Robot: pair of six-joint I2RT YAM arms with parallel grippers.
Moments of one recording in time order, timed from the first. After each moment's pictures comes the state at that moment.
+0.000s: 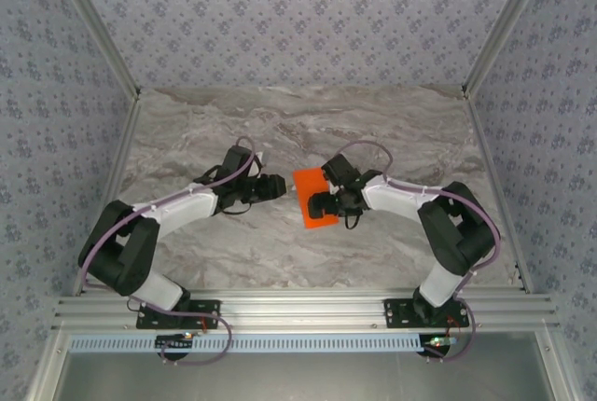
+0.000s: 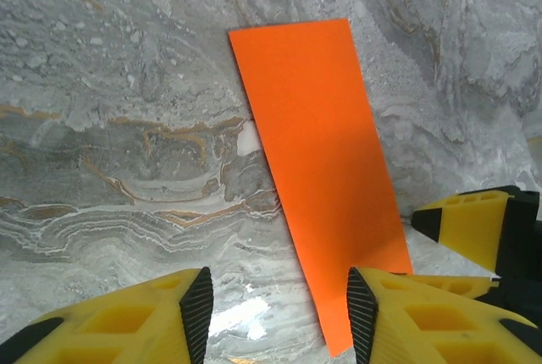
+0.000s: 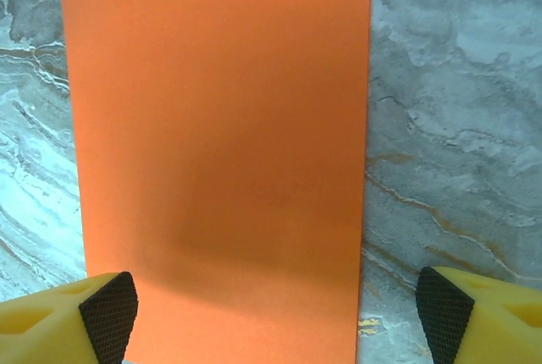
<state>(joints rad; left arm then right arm) -0.55 1.51 0.81 -0.10 0.30 -0.68 0.66 1.68 0.95 -0.44 -0.10 0.49</state>
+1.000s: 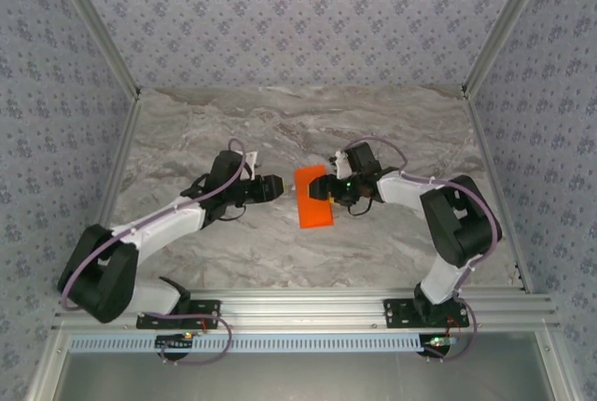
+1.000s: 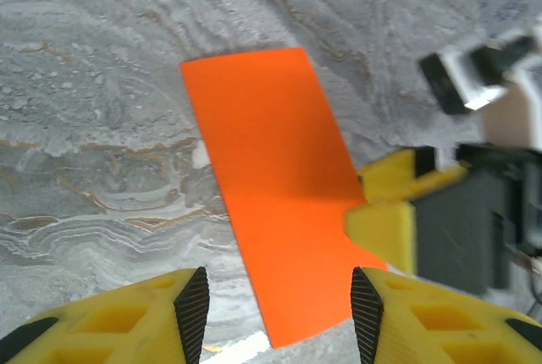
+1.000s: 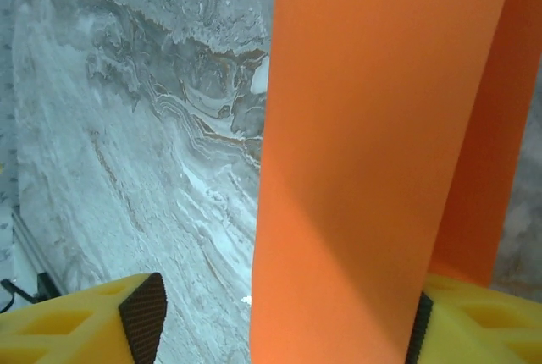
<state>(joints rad) -0.57 1.32 0.70 -0.01 0.31 -0.64 0.46 1.73 0.89 -0.11 -0.61 0.55</state>
